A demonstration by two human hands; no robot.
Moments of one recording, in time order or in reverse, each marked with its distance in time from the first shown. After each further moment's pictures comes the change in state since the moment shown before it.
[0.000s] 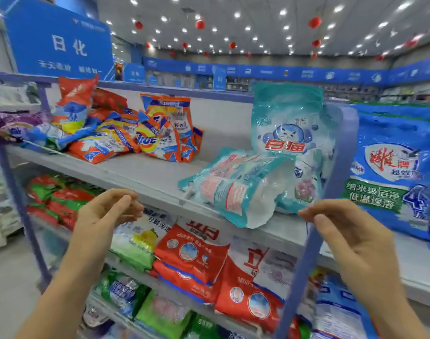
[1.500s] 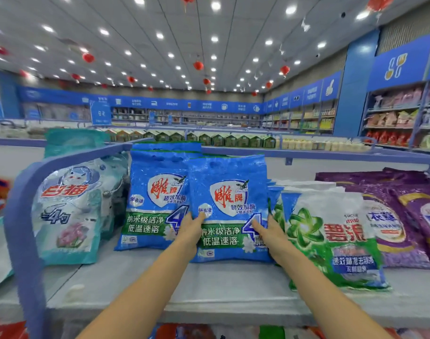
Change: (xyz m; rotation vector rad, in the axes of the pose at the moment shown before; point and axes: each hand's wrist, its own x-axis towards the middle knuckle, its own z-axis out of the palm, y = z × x) left_hand -0.077 0.017 0.584 -0.216 -0.438 -0.693; right_hand 0.014 0.223 -0.347 0.067 0.245 0.795
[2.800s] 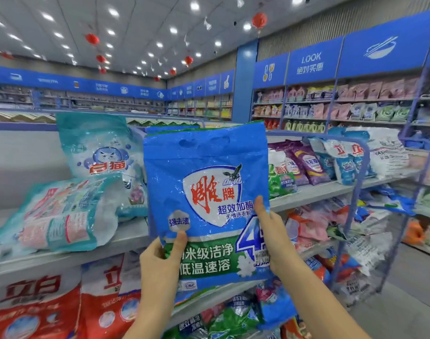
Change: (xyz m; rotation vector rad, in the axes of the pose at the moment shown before) left_hand -0.250 0.017 -0.311 -0.128 -0.365 0.305; right_hand -0.358 -0.112 0.216 0.089 0.475 -0.045
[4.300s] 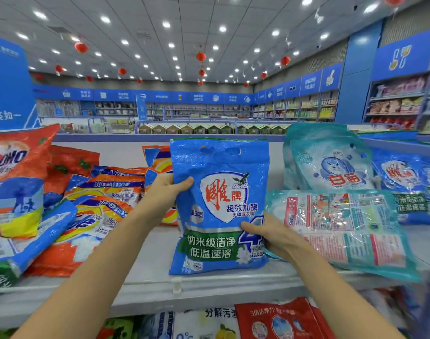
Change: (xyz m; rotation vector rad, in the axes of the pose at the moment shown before) left_hand 0.214 0.210 -0.482 0.398 -0.053 0.045; right_hand -0.023 0.032 0.529 0.115 -0.785 0.101
